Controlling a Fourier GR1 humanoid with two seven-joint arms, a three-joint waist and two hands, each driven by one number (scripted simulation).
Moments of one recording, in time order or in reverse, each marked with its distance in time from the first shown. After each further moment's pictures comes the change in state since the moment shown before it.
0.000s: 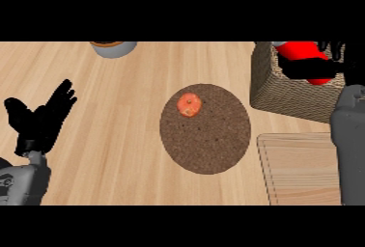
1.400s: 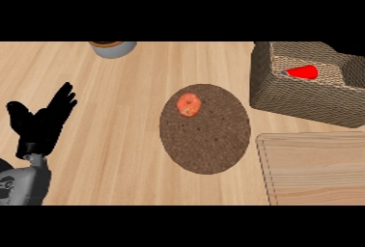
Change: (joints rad) left arm 0.015 -0.014 0.016 0.007 -0.018 -0.018 -0.011; right arm -0.092 -0.103 -0.352 0.490 -0.305 -0.304 -0.358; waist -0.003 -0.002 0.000
